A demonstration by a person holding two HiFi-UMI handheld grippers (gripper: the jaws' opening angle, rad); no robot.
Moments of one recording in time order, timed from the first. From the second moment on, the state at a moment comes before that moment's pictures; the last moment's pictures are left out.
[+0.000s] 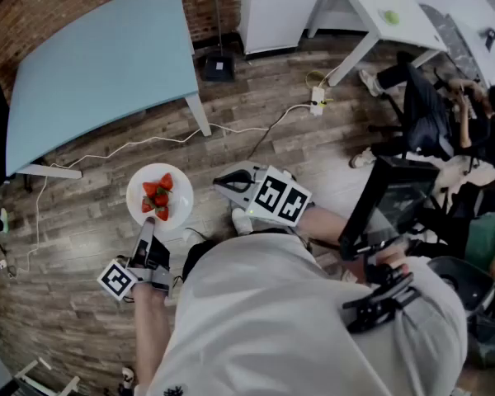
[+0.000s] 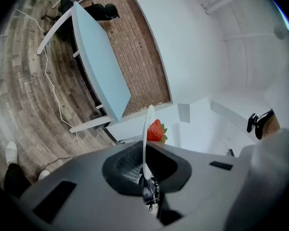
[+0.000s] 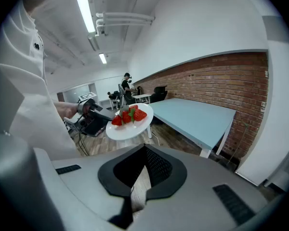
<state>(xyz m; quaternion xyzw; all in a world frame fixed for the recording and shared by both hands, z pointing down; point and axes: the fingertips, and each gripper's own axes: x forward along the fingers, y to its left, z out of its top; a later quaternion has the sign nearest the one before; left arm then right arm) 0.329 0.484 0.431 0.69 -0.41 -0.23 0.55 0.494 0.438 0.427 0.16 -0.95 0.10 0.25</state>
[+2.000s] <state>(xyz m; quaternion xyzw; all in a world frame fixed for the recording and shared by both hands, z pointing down) 0.002 0.380 0.426 0.66 -0.45 -0.26 0.54 0.167 0.320 0.417 0.10 -0.96 0.04 0.27</state>
